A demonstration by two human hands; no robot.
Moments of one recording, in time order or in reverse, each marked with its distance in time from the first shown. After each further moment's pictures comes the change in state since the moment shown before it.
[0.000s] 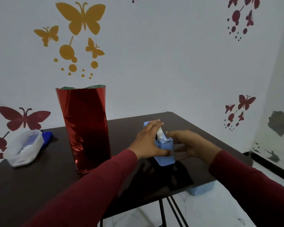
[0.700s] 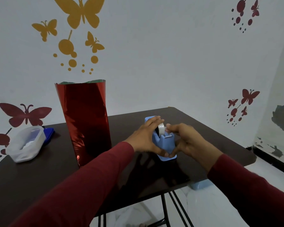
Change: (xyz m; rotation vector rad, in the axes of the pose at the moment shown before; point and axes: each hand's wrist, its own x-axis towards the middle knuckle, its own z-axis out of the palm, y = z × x) left_hand 0.000 -0.015 -0.011 -0.002 -0.164 -0.023; right_hand 0.000 0.007 0.016 0.395 -0.053 -0.118
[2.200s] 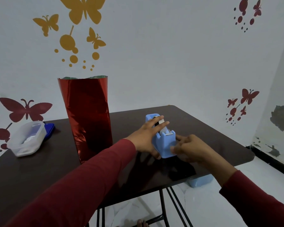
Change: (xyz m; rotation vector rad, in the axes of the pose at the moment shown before) left_hand -0.010 0.009 -0.004 0.151 -0.095 0.074; right_hand -0.040 0.023 -0.027 -0.606 -0.051 -0.123
